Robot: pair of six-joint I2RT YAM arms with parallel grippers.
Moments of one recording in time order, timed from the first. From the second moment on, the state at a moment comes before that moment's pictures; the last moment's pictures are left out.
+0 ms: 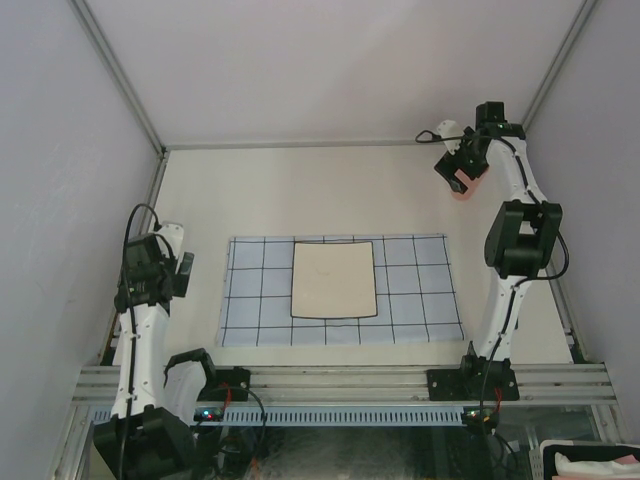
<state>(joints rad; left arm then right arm) 0.27 0.81 0.67 -0.61 -0.23 0.49 -0.08 2.14 2.03 -0.98 -0.19 -0.93</state>
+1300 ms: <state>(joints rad) 0.27 0.86 0.67 -0.62 -0.26 0.51 -0.13 2.17 1.92 -0.85 -0.30 -0.90</state>
